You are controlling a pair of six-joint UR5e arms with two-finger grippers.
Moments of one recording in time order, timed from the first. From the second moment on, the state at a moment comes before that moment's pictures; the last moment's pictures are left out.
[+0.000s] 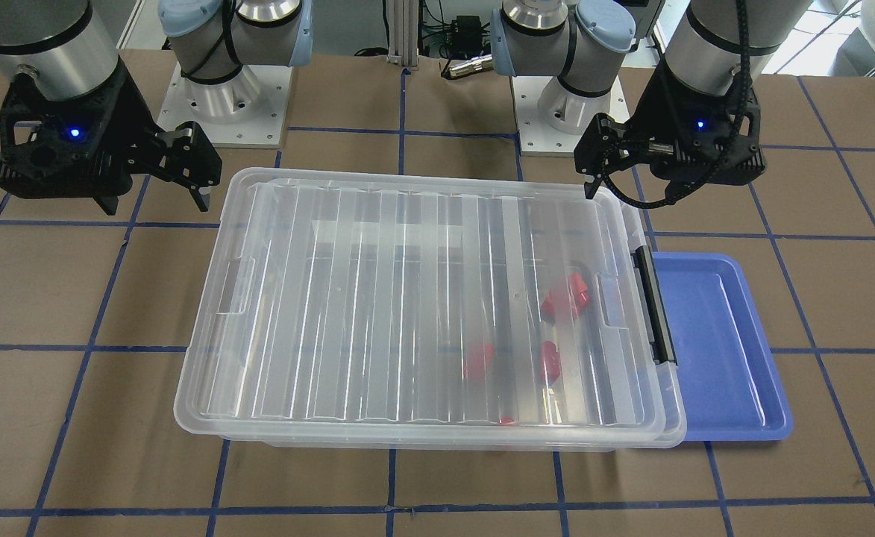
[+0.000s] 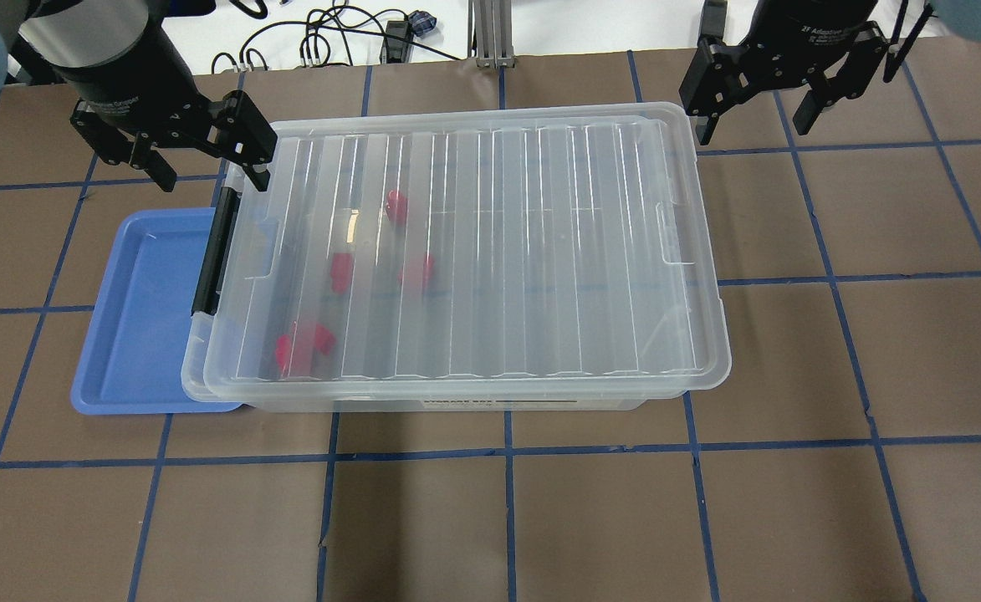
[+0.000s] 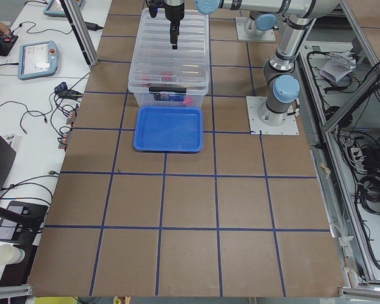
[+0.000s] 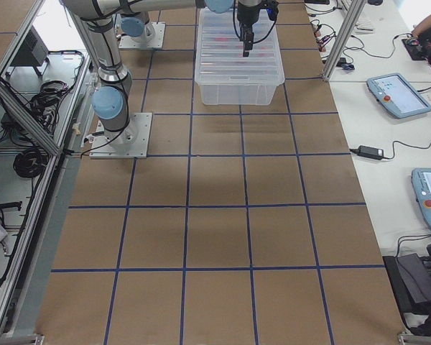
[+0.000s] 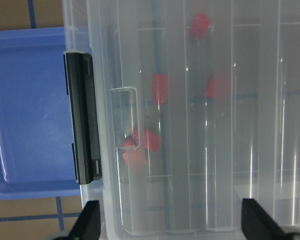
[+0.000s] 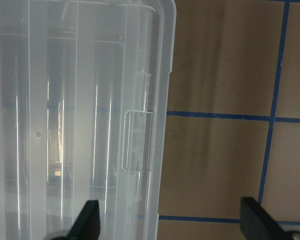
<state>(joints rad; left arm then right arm) -1.54 -1.60 -1.48 -1.64 1.57 0.09 1.57 -1.46 1.38 -1.49 -1.57 -0.07</state>
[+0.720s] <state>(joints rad) -1.54 -1.61 -1.48 -1.63 1.58 0.08 1.57 -1.46 1.38 -1.48 -1.59 -0.07</state>
